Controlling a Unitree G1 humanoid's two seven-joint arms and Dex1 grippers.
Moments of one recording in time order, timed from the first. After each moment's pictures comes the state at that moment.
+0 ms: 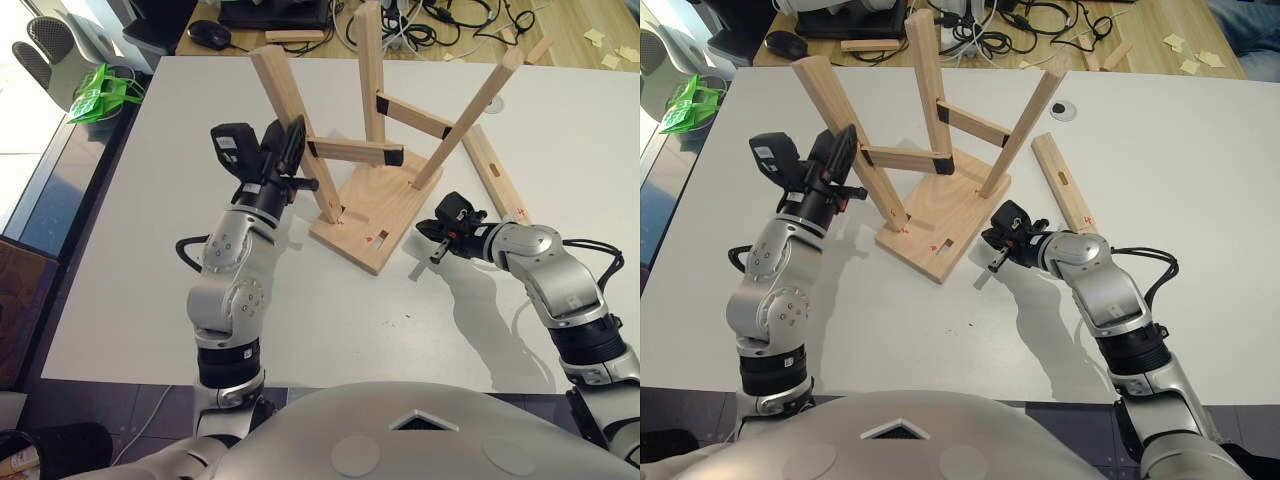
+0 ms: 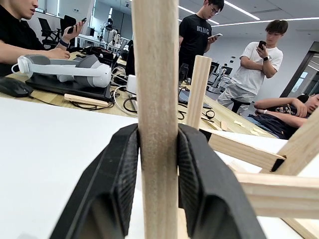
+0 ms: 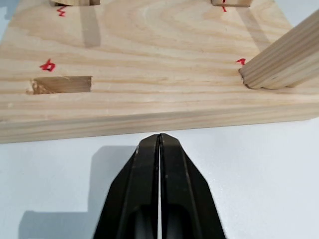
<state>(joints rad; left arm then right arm) -0.01 0.10 -0.01 -0.45 -0.39 0.41 -0.13 -0.15 -0.52 0.31 -0.23 0.13 0.71 0.66</state>
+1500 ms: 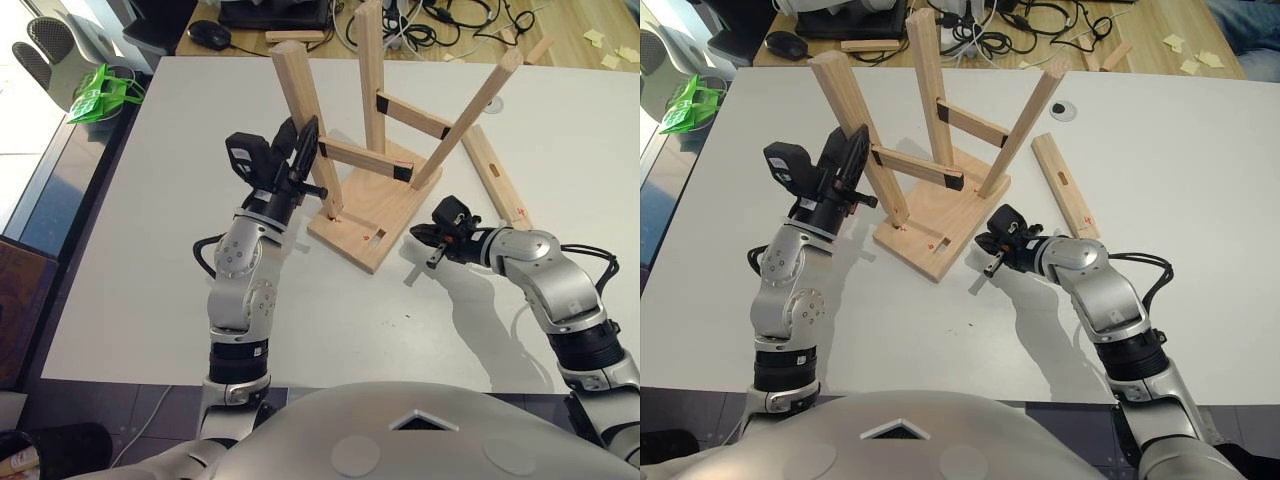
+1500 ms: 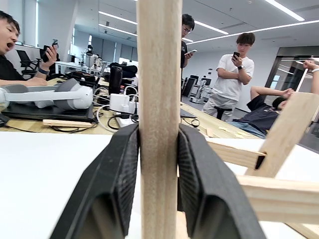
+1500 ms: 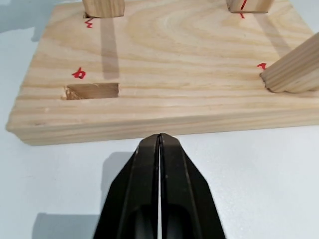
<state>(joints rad) -0.01 0.08 -0.04 -0.29 -0.34 0.17 -0.29 -0.12 -0.51 0.30 -0.27 0.18 0.73 0.67</state>
